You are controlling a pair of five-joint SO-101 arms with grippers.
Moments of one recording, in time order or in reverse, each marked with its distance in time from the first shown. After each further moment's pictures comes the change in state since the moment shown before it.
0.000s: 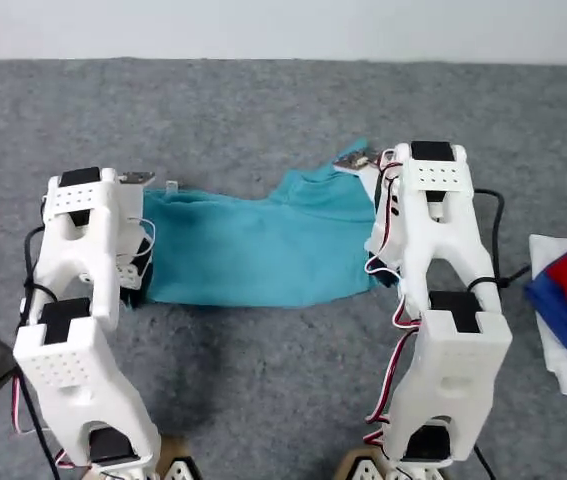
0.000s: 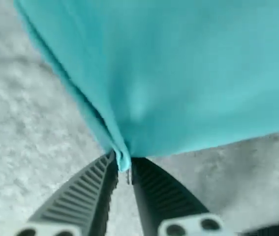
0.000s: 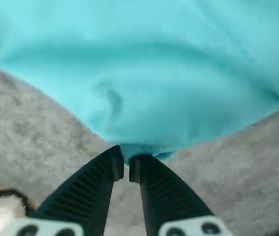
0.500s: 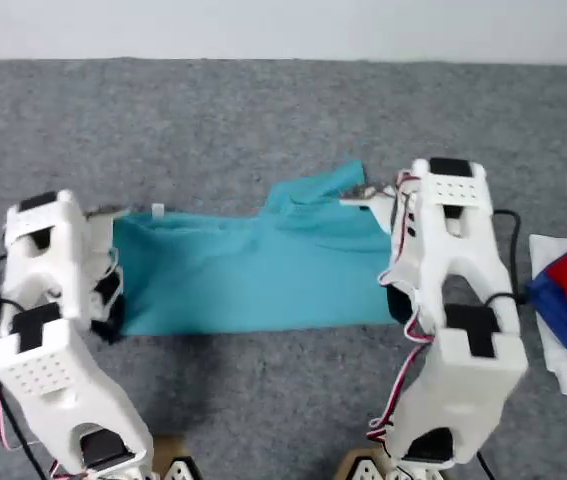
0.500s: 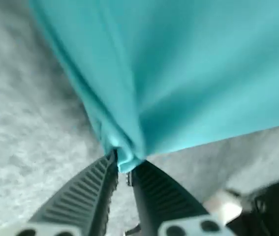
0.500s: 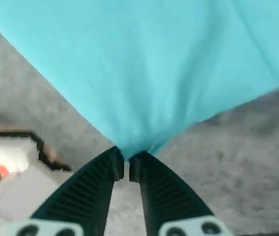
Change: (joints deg) left arm -10.9 0.0 7.7 2.3 -12.7; right arm 4.5 -9.8 15.9 3.4 13.3
